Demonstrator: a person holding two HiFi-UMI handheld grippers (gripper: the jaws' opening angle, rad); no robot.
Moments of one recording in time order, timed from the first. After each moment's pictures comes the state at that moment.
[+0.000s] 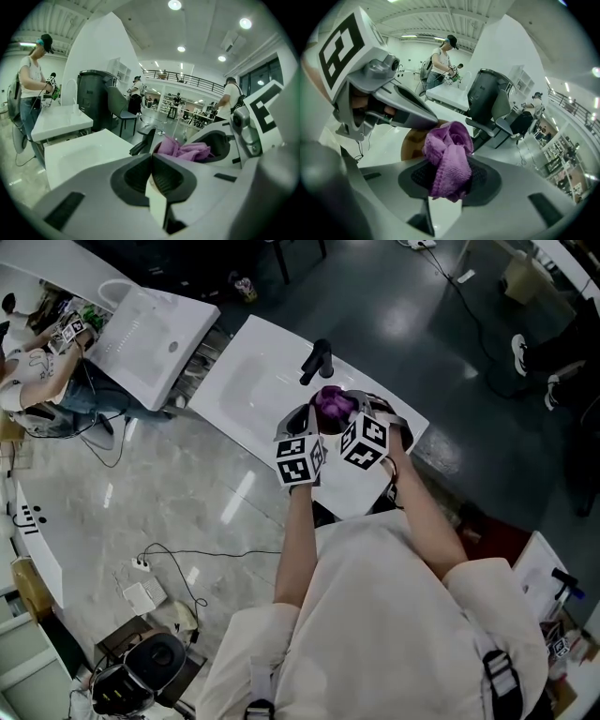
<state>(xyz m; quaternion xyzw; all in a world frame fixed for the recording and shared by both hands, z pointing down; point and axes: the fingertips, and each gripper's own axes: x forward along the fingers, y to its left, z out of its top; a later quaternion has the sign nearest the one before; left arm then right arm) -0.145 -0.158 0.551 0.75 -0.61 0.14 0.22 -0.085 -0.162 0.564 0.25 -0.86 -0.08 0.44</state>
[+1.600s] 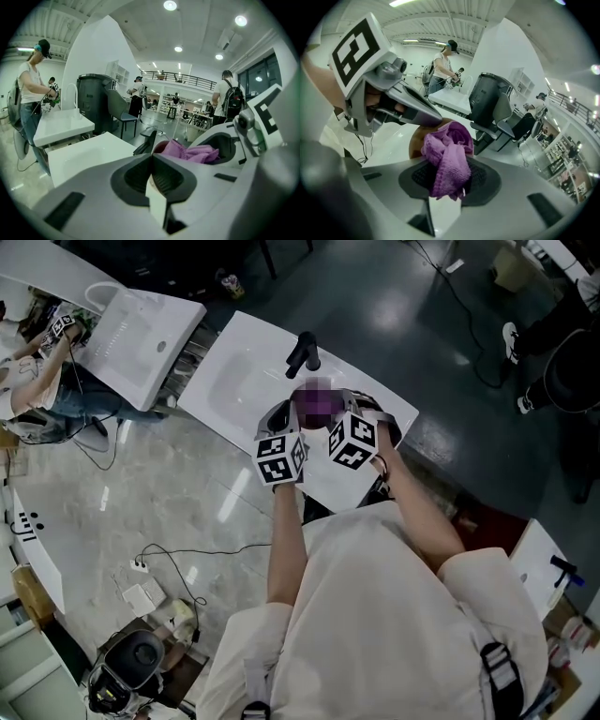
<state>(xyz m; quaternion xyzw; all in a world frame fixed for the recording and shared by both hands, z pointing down) -0.159 -0.152 0.542 0.75 -0.61 0.14 0.21 -0.093 -0.146 0.557 0.24 -0.87 -0.08 0.42</state>
